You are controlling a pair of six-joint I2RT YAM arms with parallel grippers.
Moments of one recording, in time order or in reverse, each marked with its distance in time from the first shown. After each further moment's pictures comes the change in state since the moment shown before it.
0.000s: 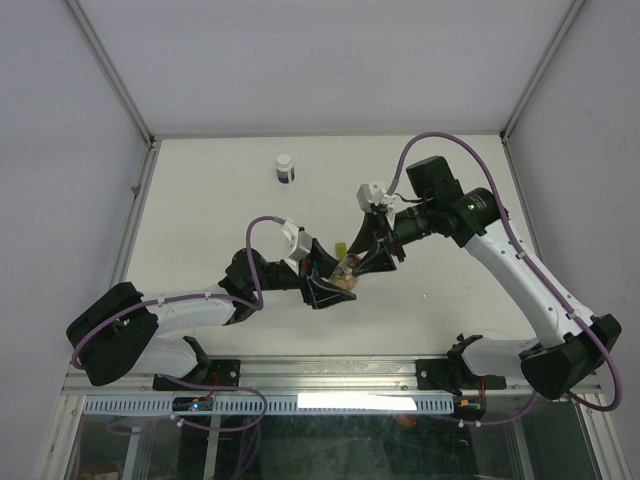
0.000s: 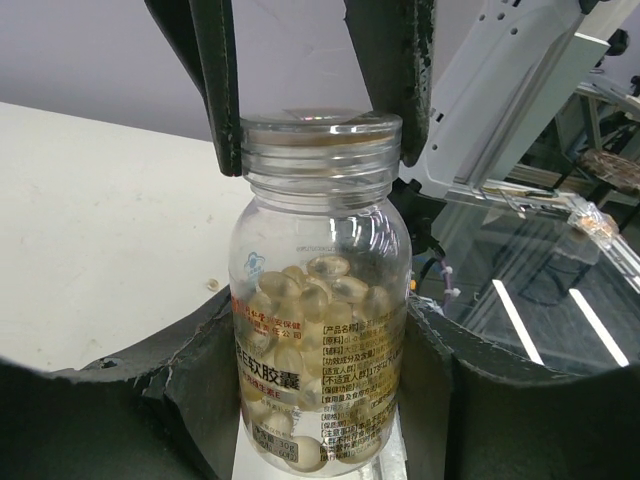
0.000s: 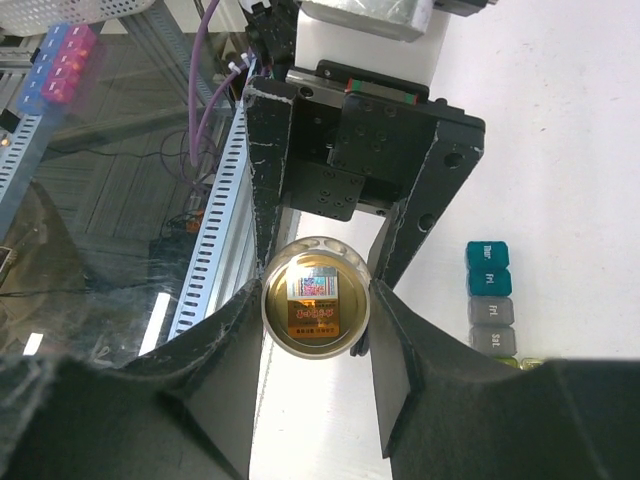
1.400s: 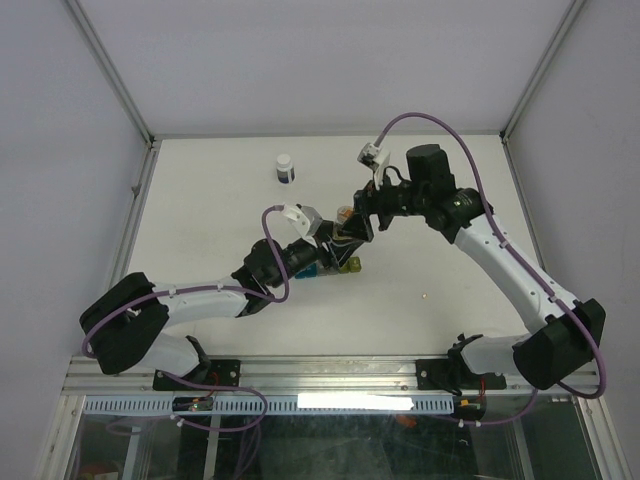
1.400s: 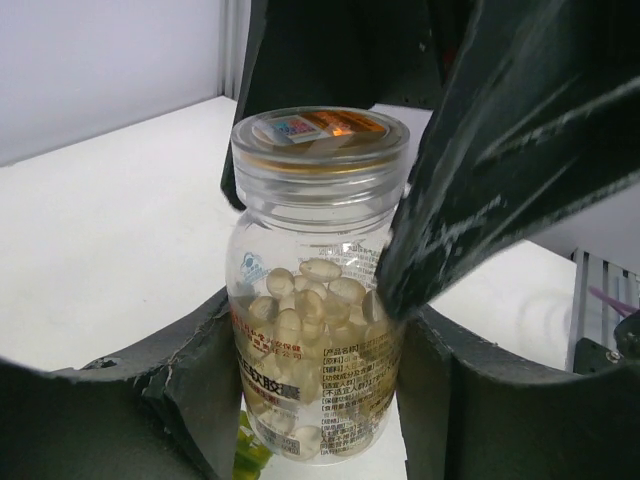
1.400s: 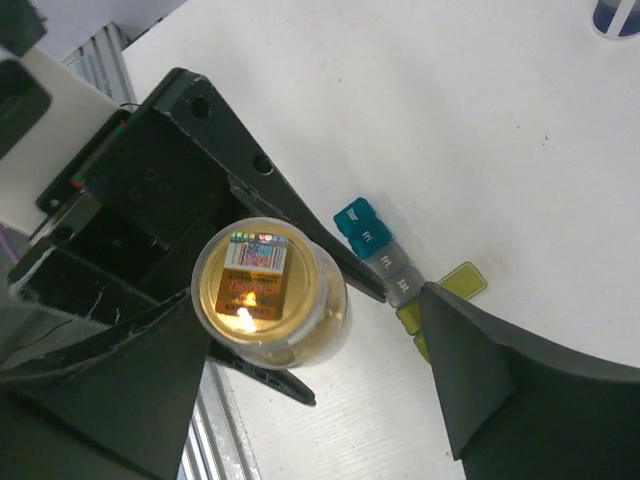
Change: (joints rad) left arm -0.040 0.091 0.126 -0.122 -0.639 0.198; right arm -0.061 0.054 -0.092 0.452 0.414 0.632
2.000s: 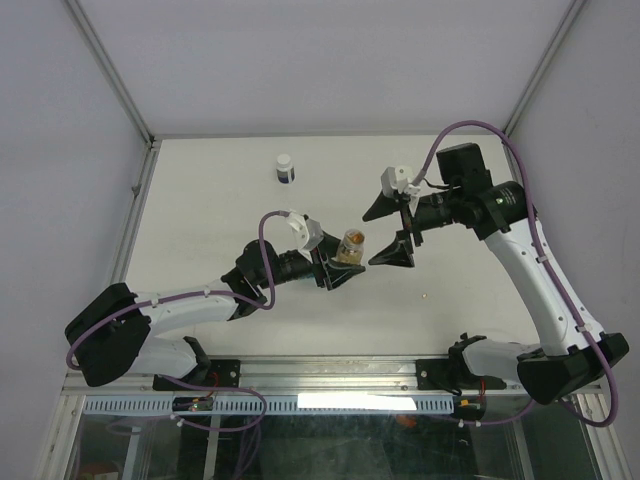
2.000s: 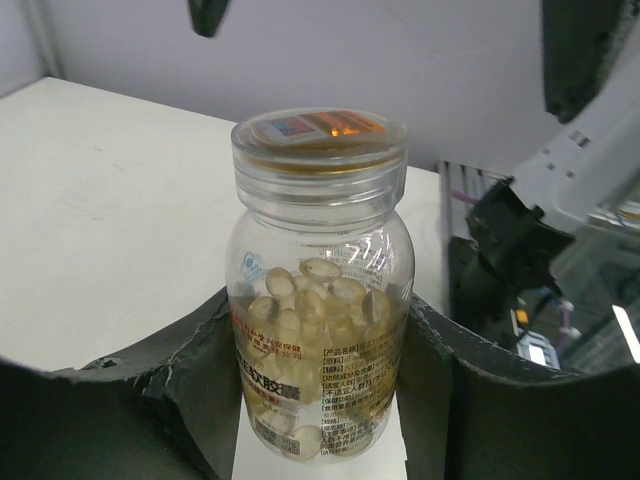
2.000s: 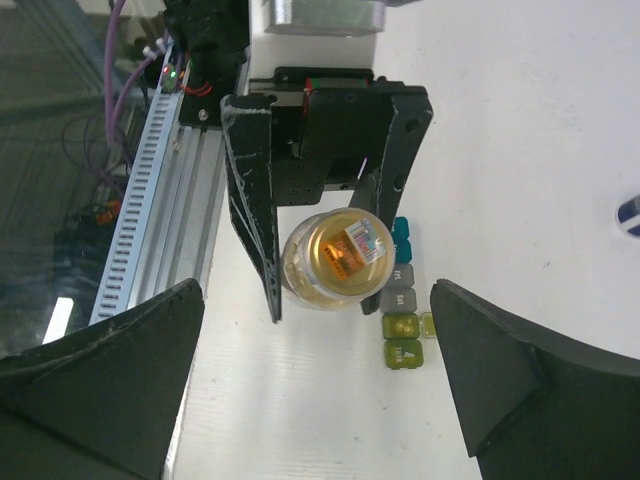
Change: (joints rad) left arm 0.000 -0.098 -0.022 -0.094 0.311 -0.003; right arm -0.089 -0.081 0.192 -0.532 -0.381 -0.763
